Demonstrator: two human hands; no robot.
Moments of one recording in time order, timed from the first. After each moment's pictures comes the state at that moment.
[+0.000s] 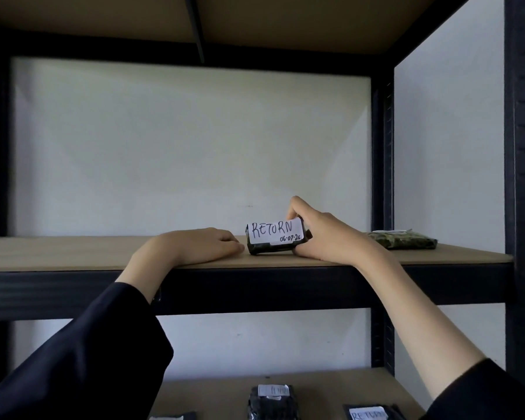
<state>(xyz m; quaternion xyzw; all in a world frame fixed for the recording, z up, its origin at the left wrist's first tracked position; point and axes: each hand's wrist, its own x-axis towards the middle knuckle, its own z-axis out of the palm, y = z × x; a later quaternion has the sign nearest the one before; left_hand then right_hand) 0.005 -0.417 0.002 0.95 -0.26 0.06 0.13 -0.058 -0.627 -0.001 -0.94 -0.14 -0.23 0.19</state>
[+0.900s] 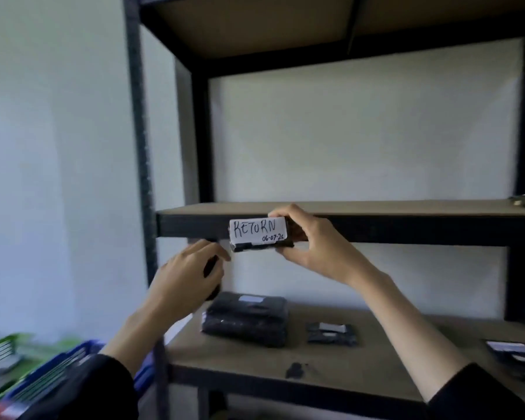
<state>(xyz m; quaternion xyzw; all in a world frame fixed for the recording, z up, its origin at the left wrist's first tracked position) -0.150 -0.107 -0.101 0.90 -0.16 0.36 0.18 -0.141 -0.338 -0.062 -0.83 -0.37 -0.27 0.31</state>
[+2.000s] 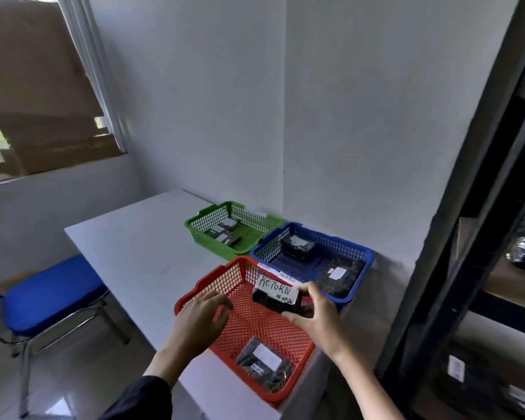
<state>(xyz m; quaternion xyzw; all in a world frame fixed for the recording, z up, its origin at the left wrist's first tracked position) -0.243 0.396 -0.369 0.97 0.11 0.14 0.16 -0.128 0.182 -0.383 -0.79 -0.32 0.06 0.52</state>
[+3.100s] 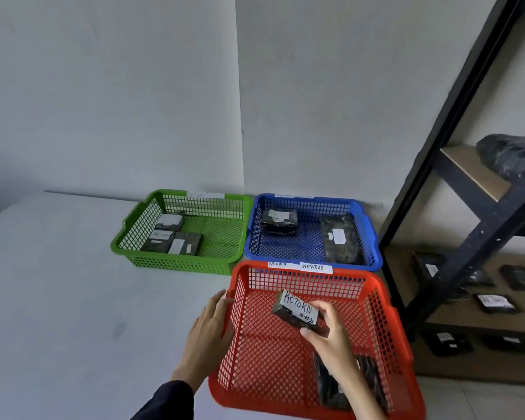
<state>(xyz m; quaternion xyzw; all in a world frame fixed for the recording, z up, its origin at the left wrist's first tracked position) -0.099 0.604 -0.490 0.95 -0.08 0.00 0.30 -0.128 0.369 -0.492 -0.80 0.08 -0.02 0.59</state>
